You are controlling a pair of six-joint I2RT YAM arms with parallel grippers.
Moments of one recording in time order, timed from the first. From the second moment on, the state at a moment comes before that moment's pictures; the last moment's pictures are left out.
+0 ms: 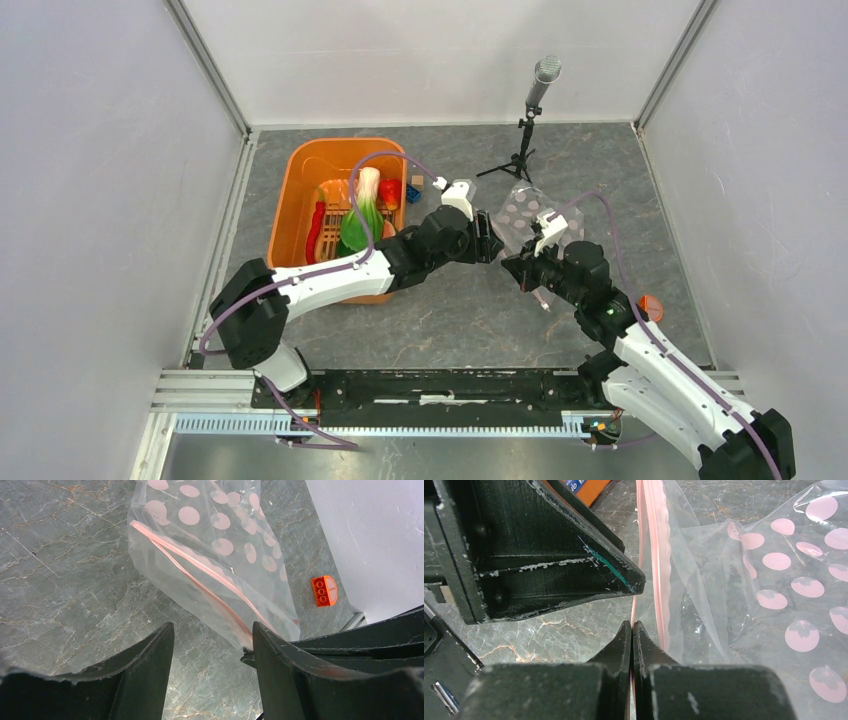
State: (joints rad) left arm -0.99 1.60 1.10 0.05 -0.18 -0.71; right arm 0.52 0.74 0.45 -0.06 -0.18 0.18
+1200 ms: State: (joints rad) left arm -0.99 1.70 1.20 -0.03 -0.15 -0.71; right arm 0.65 0.73 0.41 -0.03 -0.08 0.10
